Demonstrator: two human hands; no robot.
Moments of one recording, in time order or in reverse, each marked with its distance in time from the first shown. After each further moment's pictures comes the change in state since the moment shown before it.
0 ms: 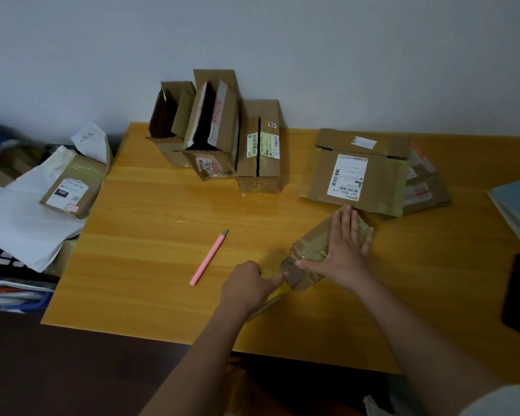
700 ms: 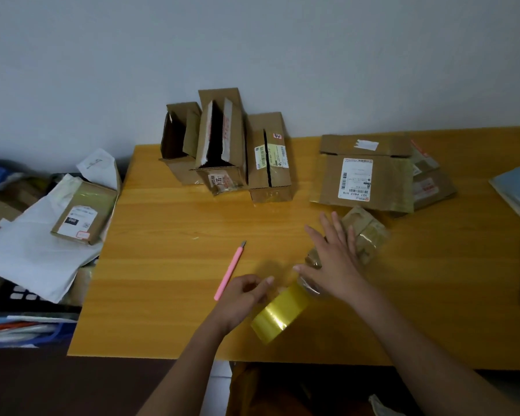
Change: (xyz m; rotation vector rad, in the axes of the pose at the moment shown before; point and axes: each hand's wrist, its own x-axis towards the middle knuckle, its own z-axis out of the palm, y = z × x) left_hand 0.004 -0.071 -0.040 -0.539 -0.218 0.153; right_hand -0.022 -0.066 0.002 0.039 0.180 -0.170
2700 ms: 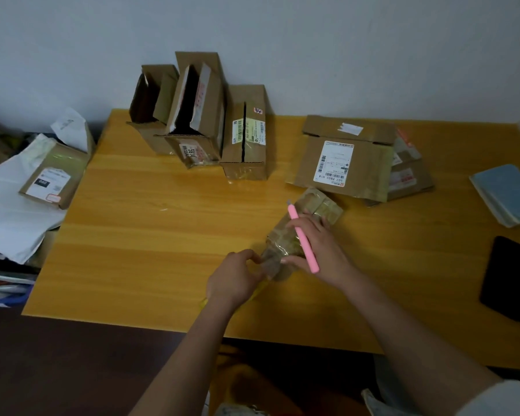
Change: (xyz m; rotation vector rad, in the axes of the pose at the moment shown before) left_hand 0.004 0.034 0.081 0.496 0.217 -0.081; right_hand -0.007 0.081 0.016 0.435 0.046 -0.336
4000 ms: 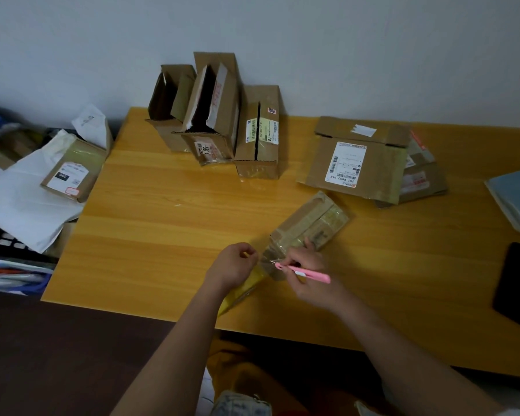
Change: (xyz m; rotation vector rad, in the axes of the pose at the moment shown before) left_hand 0.019 -0.023 -0.011 -0.331 -0.023 -0.024; right_hand -0.024 -0.027 0.039 0.178 0.020 -0.032
